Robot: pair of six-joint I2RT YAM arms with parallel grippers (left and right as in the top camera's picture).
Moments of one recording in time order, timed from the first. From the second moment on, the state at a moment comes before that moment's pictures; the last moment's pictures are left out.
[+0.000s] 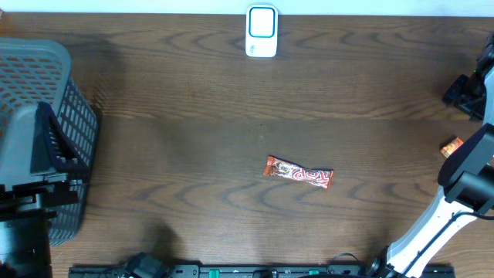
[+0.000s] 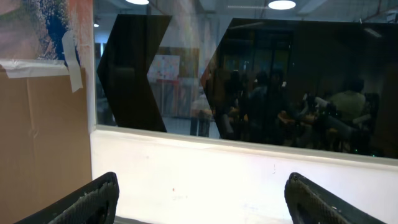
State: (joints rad) left arm -0.51 0.65 1.48 -0.52 -0.63 0.09; right arm -0.47 2.22 1.98 -1.16 0.21 0.31
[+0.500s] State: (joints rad) left arm -0.51 0.65 1.48 -0.52 -0.63 0.09; right arm -0.47 2.22 1.98 -1.14 0.20 0.45
